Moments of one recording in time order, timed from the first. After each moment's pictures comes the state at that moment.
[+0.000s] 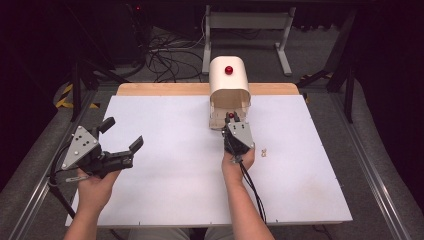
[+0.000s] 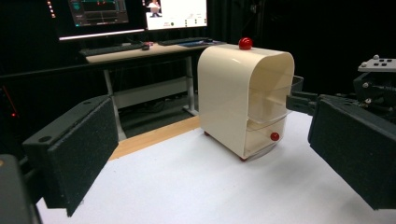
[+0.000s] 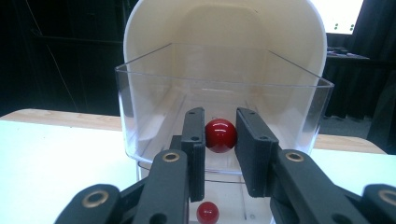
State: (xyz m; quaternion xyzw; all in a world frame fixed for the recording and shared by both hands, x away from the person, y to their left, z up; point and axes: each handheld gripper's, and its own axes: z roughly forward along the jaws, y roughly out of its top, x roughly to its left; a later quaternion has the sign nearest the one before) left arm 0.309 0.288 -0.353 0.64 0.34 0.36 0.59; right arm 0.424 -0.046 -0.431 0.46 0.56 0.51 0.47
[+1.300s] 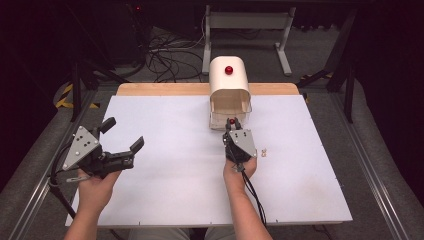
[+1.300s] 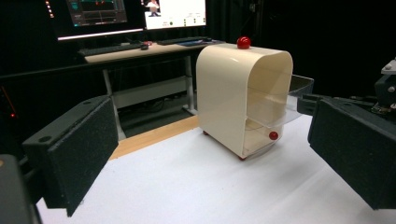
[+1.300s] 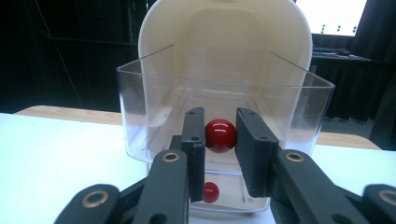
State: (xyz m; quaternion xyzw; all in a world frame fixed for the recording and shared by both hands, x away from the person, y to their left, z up) left arm 0.308 0.287 -0.352 0.64 0.34 0.36 0.58; right arm 0.401 -0.051 -0.433 0.45 0.56 0.51 0.47
